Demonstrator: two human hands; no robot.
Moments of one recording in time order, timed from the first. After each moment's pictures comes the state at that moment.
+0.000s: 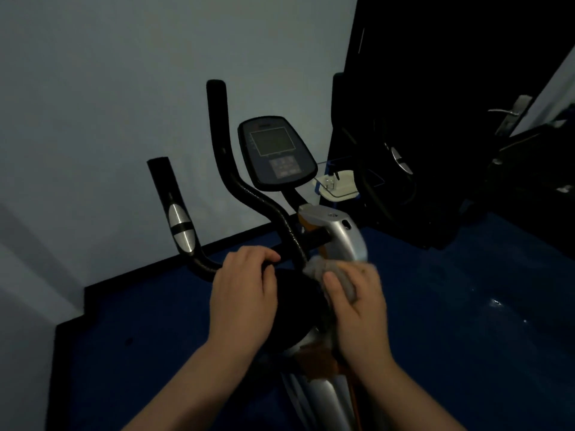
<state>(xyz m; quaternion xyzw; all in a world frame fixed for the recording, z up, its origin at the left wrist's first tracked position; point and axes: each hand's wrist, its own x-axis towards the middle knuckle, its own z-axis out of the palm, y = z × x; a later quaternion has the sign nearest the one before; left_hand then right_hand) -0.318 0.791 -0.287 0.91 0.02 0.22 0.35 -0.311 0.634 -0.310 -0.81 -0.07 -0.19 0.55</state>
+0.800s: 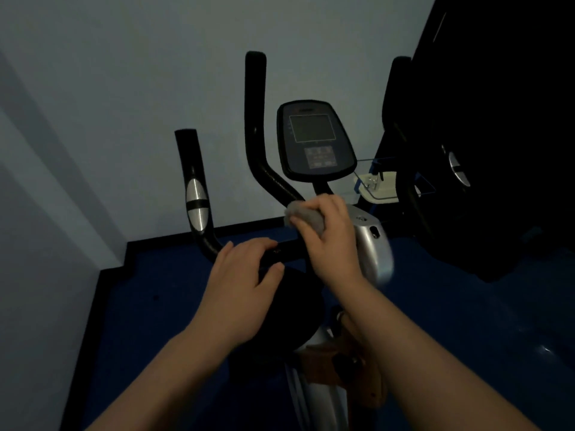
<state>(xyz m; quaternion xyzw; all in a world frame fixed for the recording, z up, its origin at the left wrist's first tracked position) -0.315 0.795 -0.287 0.92 0.07 0.14 0.36 -0.205 0.674 -0.292 -0.80 -0.28 -0.13 0.52</state>
